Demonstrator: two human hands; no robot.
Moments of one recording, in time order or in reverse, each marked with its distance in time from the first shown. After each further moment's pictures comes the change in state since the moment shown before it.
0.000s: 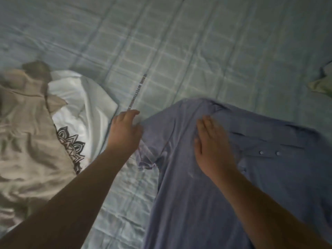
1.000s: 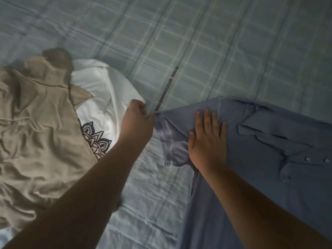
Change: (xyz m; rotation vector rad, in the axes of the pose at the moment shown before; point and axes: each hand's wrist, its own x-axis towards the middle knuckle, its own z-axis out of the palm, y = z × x) left_hand 0.026 -0.056 -0.018 -0.310 0.030 -0.328; right_hand 0.033 -0.097 0.080 -0.136 -0.041 0.142
